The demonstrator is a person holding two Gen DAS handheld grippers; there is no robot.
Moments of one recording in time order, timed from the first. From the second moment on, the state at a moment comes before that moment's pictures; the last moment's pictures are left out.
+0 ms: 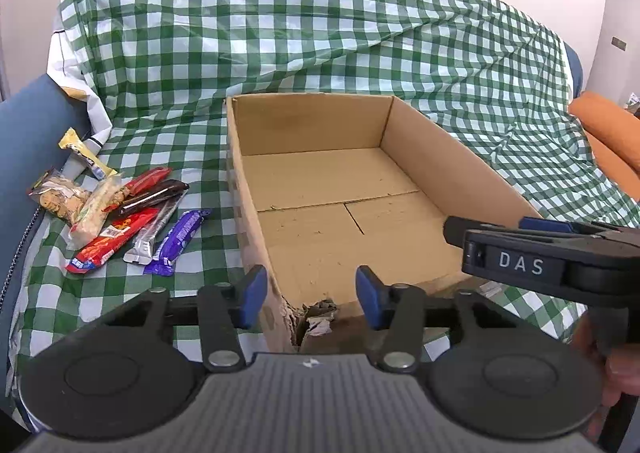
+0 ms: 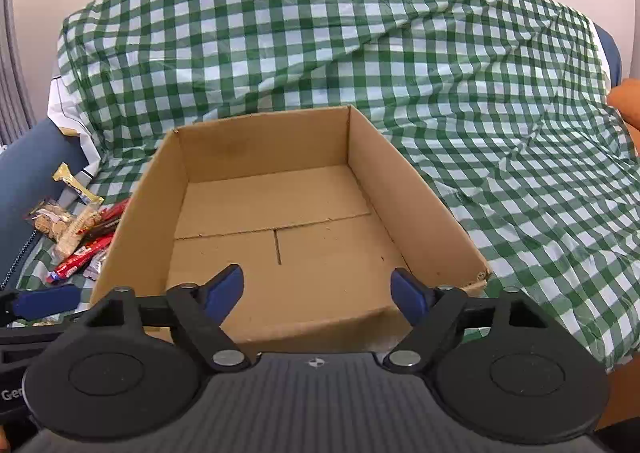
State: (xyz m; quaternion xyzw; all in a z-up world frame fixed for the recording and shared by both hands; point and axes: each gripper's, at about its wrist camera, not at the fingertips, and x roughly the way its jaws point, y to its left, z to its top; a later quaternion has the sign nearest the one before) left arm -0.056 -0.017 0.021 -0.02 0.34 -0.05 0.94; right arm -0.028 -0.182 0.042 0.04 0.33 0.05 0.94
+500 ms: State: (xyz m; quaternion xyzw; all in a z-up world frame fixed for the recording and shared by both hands) left arm -0.038 0.016 0.051 -0.06 0.37 -0.08 0.92; right arm -0.028 -0.172 0.049 0.03 0.31 0.06 0.95
